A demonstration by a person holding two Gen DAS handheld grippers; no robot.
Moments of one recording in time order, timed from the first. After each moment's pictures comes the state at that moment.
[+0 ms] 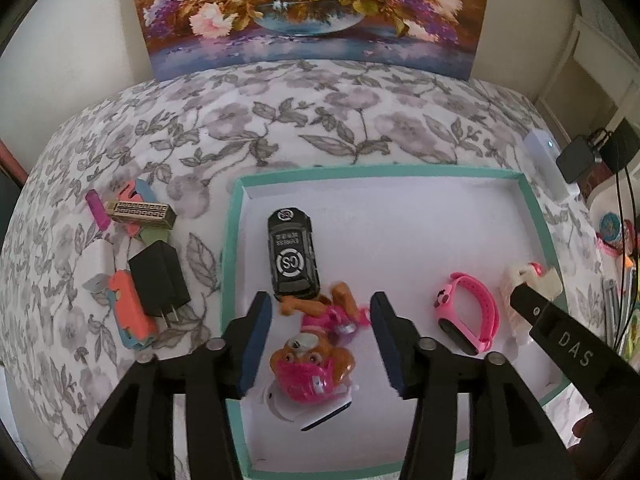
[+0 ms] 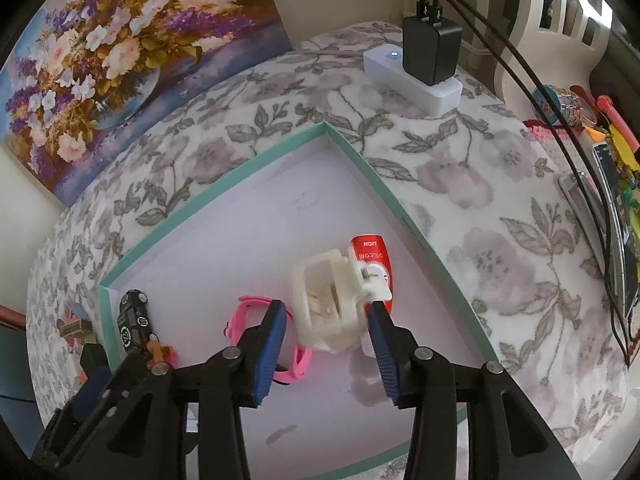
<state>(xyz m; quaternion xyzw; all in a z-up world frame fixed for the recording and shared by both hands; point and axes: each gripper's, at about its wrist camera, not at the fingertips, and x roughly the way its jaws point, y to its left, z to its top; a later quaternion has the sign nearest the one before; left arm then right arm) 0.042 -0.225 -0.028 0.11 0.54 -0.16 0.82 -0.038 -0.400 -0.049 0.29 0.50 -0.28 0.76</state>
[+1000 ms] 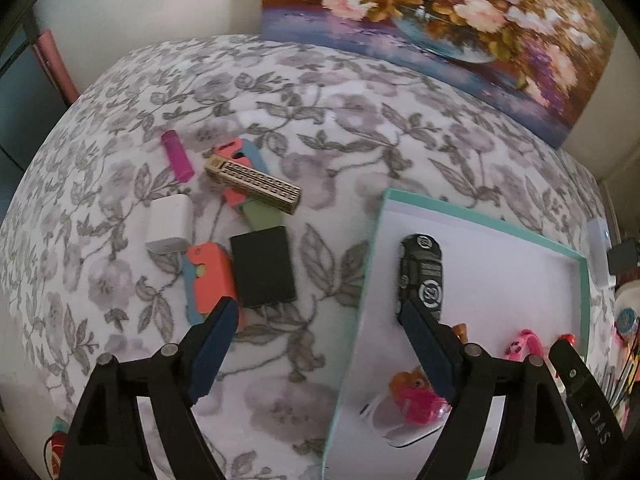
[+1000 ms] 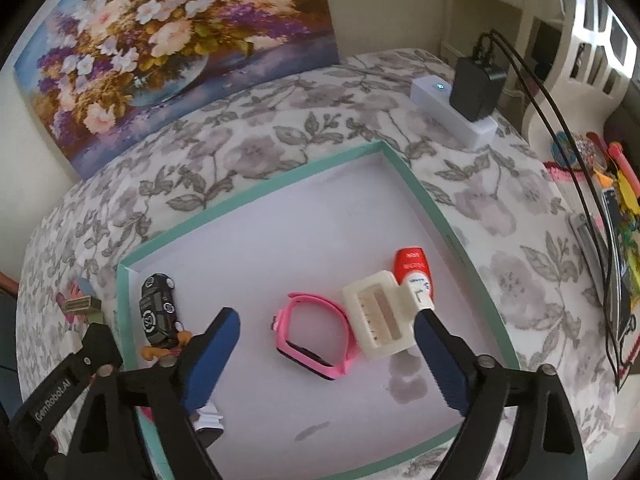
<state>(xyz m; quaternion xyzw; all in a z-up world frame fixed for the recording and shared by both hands) 0.082 -0.144 -0.028 0.01 0.57 -0.04 0.82 -0.017 -0.360 -0.033 0.23 0.50 -0.26 0.80</state>
